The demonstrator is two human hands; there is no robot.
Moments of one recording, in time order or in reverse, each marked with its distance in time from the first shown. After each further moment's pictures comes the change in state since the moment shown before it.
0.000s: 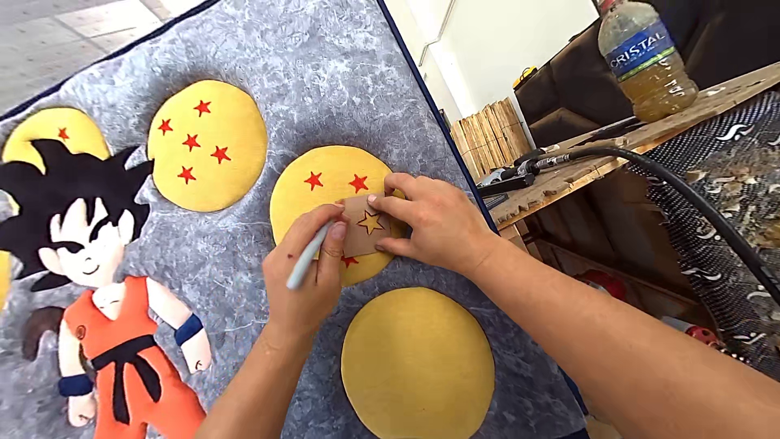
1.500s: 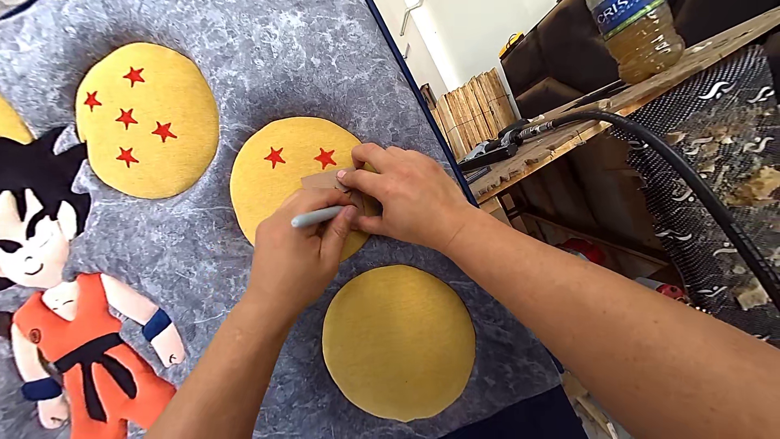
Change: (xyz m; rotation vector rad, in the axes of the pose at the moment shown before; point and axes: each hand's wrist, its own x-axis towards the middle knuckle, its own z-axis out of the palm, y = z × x) left_hand 0.014 0.020 0.010 0.242 -0.238 -0.021; right_hand 0.002 -0.004 -0.005 -0.016 -0.076 0.025
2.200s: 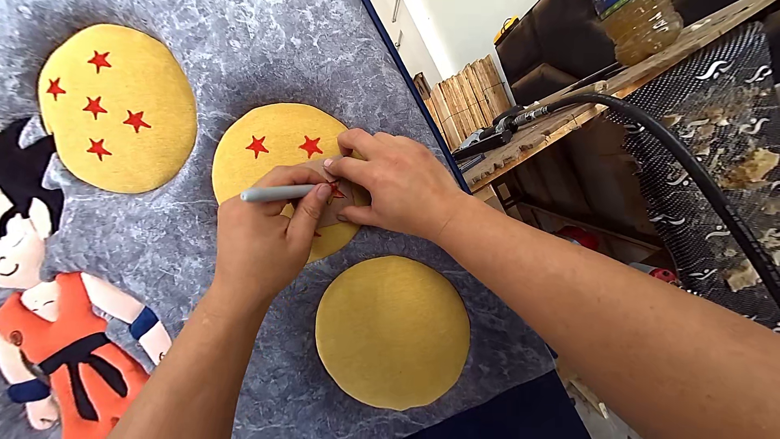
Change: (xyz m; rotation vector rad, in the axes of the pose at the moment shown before) left_hand 0.007 -0.012 -0.007 -0.137 -0.005 -0.020; right_hand 0.001 -0.001 0.000 0.005 -0.014 0.000
